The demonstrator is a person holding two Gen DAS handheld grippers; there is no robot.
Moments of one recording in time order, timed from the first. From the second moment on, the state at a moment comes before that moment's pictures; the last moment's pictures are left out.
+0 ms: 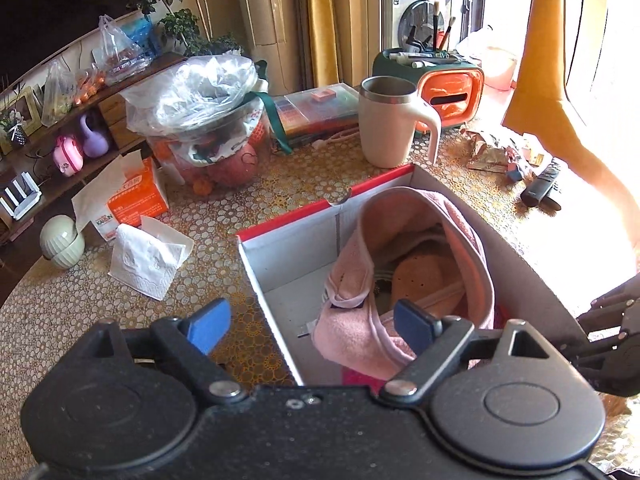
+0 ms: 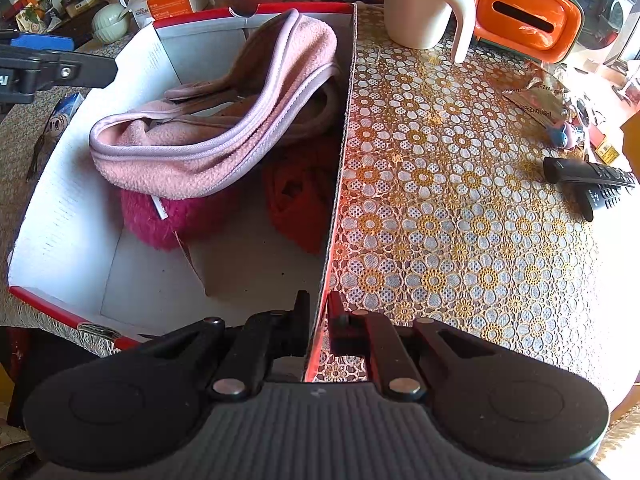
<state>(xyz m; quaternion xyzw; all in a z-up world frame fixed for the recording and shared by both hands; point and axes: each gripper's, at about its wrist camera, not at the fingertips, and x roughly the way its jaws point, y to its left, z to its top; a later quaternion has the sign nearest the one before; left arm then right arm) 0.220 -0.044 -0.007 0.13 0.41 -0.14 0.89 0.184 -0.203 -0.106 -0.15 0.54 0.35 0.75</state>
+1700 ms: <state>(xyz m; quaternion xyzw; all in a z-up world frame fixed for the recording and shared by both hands) 0.255 0.140 -0.119 0.04 0.44 0.05 0.90 0.186 -0.199 -0.108 -0.16 0.55 0.34 0.75</state>
